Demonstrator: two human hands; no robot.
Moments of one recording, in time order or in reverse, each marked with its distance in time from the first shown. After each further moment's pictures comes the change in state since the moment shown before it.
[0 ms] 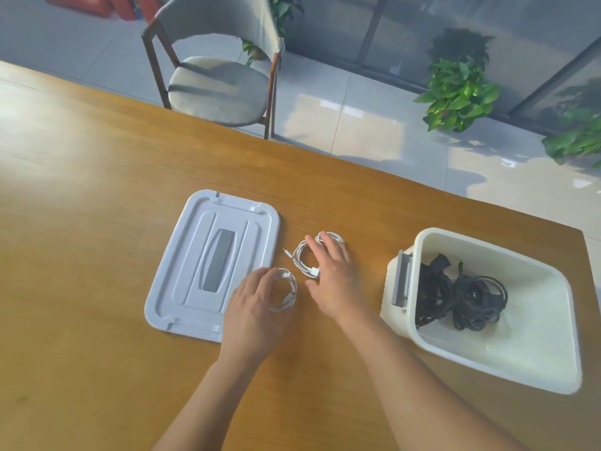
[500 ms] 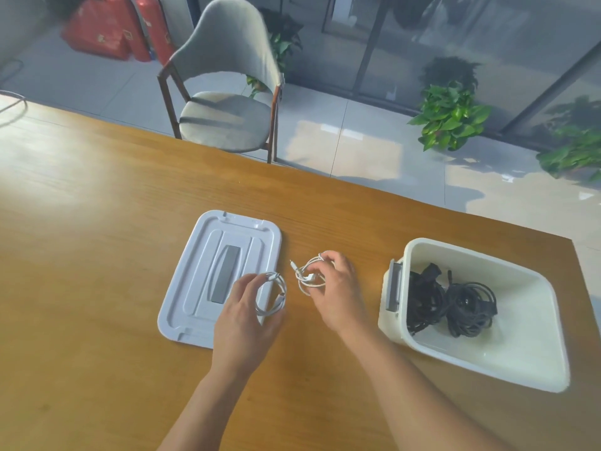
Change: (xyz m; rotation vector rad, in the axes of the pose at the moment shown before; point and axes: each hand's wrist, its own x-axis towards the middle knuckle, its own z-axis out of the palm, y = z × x) left_hand -0.009 0.009 -0.039 -0.097 0.075 -0.071; right_hand -0.020 -0.009 -0.010 0.203 0.195 -0.017
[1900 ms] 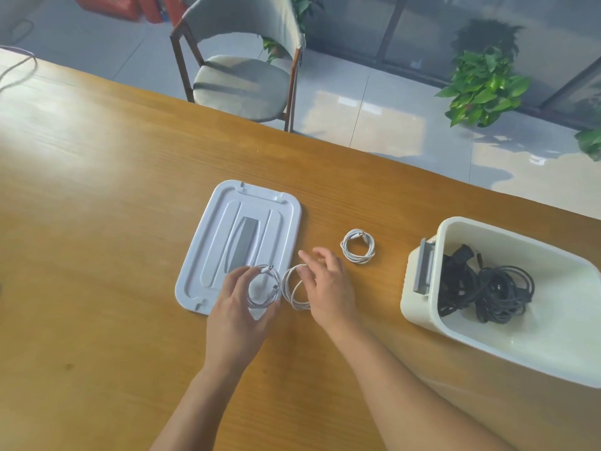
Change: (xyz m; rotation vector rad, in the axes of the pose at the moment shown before) left_hand -0.026 -0.043 -0.011 0.003 0.006 -0.107; right_hand -0.017 -0.010 0.063 -0.030 -0.085 0.021
